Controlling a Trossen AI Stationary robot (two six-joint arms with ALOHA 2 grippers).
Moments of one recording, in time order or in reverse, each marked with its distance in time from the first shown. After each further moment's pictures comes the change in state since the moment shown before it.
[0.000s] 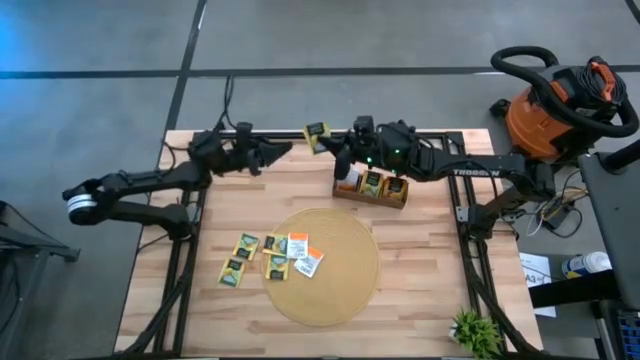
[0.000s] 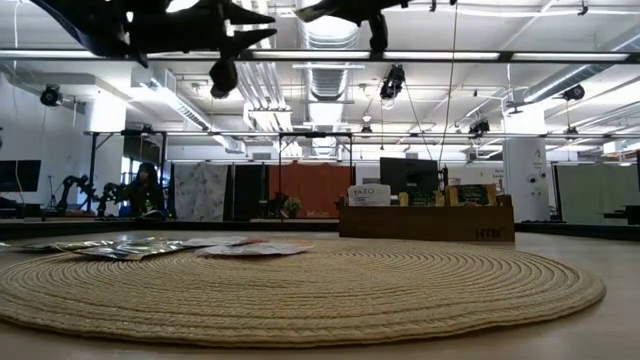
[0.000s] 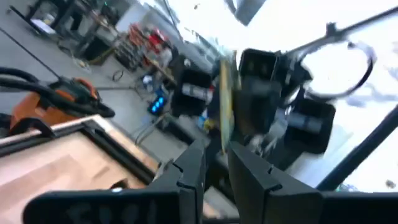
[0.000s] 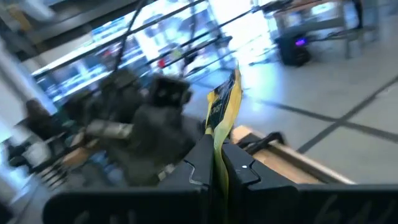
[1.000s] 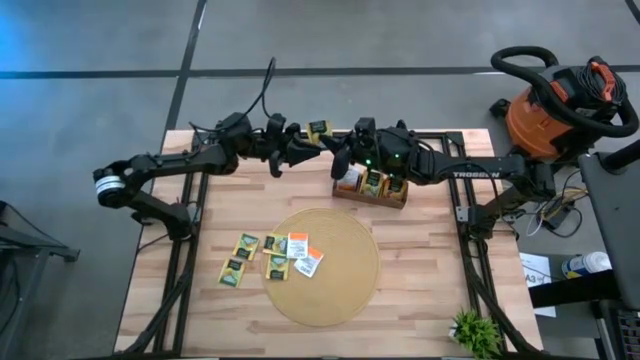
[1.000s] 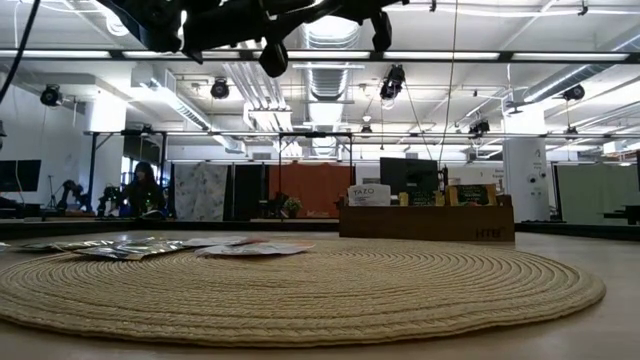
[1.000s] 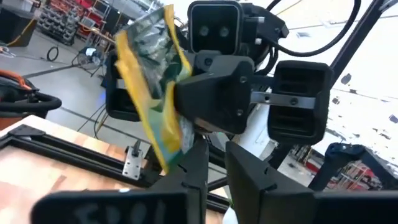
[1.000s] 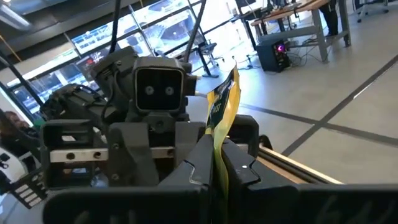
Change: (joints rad) left arm 0.001 0.286 0.294 -0.011 0.315 0.168; right arm 0.028 0.000 0.000 -0.002 0.111 0.004
